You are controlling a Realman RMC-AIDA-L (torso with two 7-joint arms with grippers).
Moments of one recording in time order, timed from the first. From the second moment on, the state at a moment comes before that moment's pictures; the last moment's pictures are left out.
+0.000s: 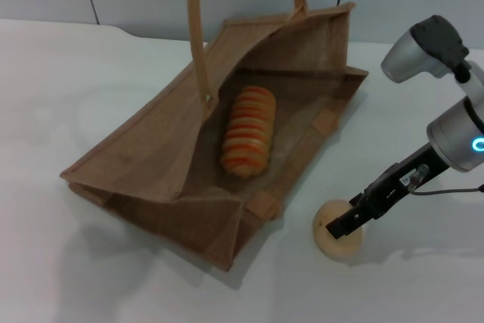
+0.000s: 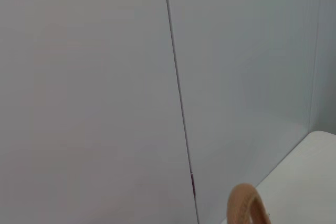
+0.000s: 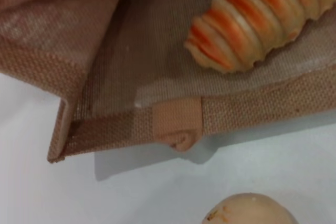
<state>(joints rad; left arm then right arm) -0.73 -2.00 1.09 1.74 -0.76 -1.43 0.56 0.94 2.02 -1.13 -0.62 0.70 1.51 -0.89</state>
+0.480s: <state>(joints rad) -0.73 -2.00 1.09 1.74 -0.76 -1.43 0.56 0.96 2.03 -1.15 -0.57 0.71 1.48 -0.89</state>
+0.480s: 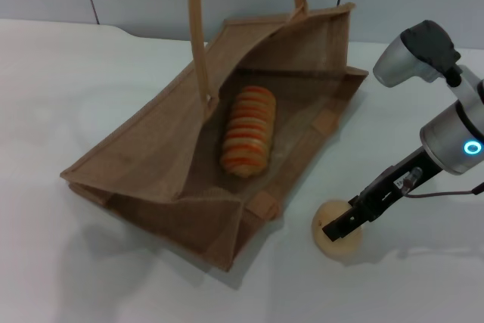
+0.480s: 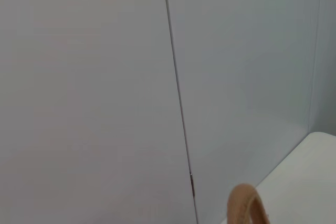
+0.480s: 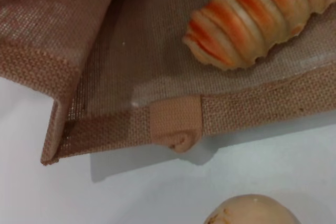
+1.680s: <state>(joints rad) -0.75 -2.01 1.10 1.69 -0.76 -1.43 0.56 1.00 2.03 -1.18 -0.48 0.73 1.43 -0.90</state>
